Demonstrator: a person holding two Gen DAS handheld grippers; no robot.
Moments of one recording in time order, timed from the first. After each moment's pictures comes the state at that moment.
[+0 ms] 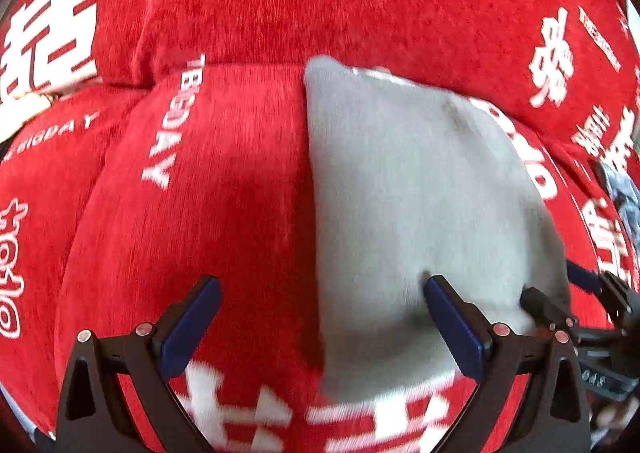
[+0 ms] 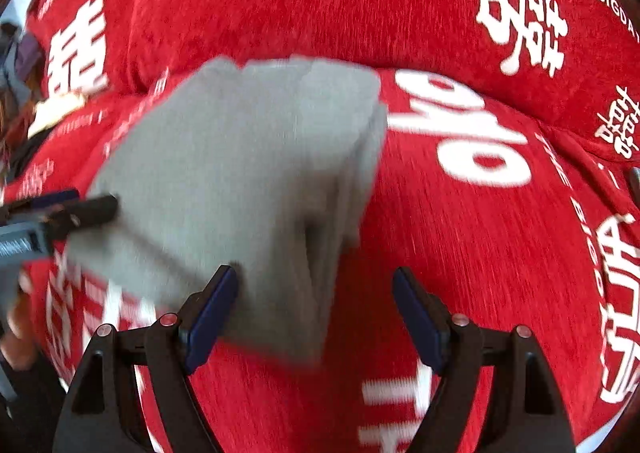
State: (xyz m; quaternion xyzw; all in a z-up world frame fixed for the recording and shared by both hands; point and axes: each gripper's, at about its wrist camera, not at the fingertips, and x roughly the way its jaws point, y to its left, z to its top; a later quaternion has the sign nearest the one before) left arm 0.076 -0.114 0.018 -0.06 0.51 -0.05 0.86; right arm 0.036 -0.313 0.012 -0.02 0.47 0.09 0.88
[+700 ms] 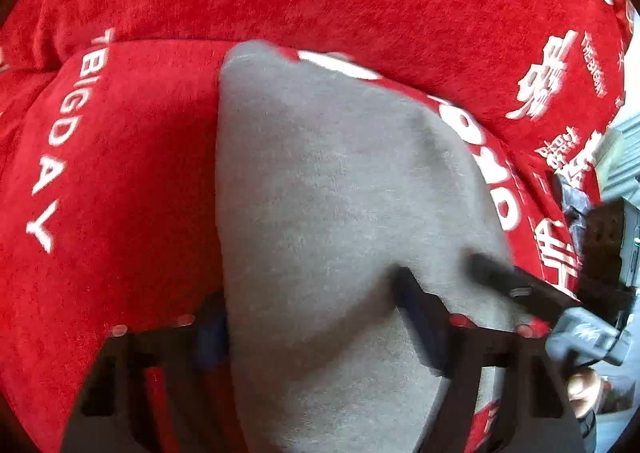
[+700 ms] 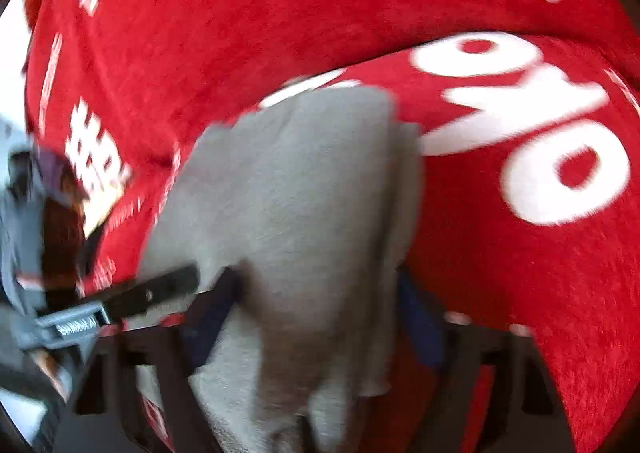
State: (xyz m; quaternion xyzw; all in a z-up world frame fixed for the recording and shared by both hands) left arm 0.181 -0.138 0.007 -0.14 0.56 -0.14 0.81; right arm 0.149 -0.332 -0.002 0.17 0.50 0.17 0.83
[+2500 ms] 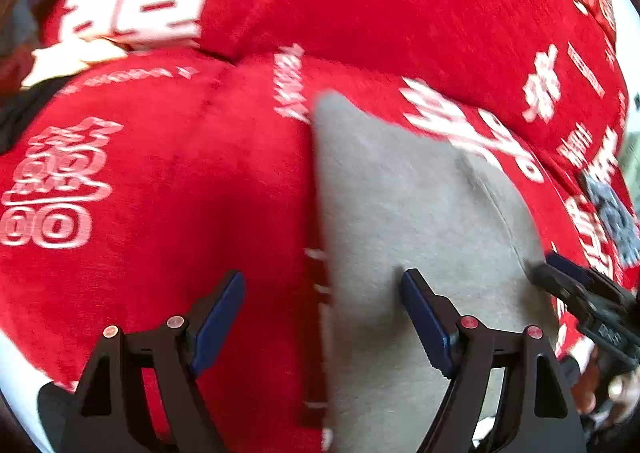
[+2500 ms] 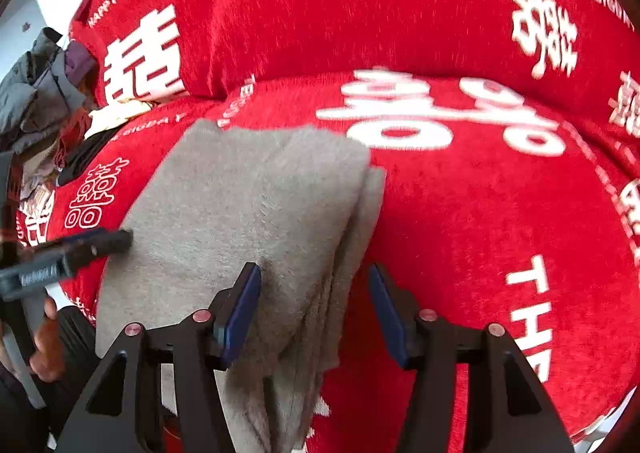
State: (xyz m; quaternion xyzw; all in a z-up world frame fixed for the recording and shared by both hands) left arm -0.023 0.004 0.050 -0.10 0.47 -0.03 0.87; right arm -0.051 -0.224 0.045 0.02 0.42 0.14 0.90
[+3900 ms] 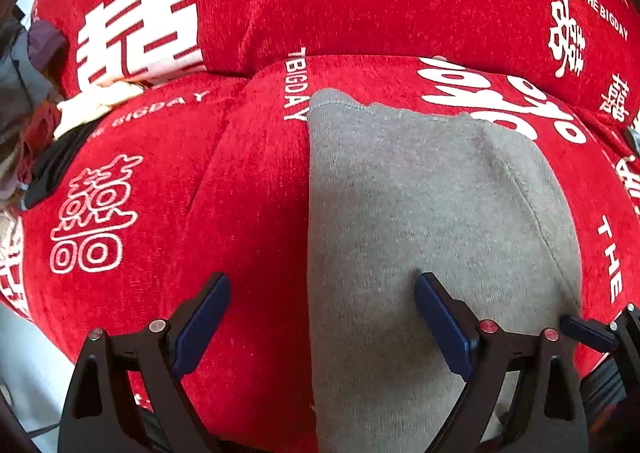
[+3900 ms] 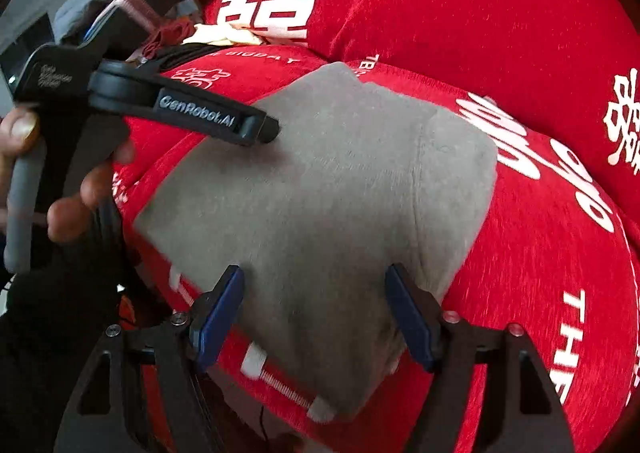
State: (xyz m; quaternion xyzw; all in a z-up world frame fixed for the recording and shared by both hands) left arm -0.019 -0.053 0.047 0.02 0.49 0.04 0.87; right arm -0.111 -0.186 0.010 -0.13 0.40 0.29 0.86
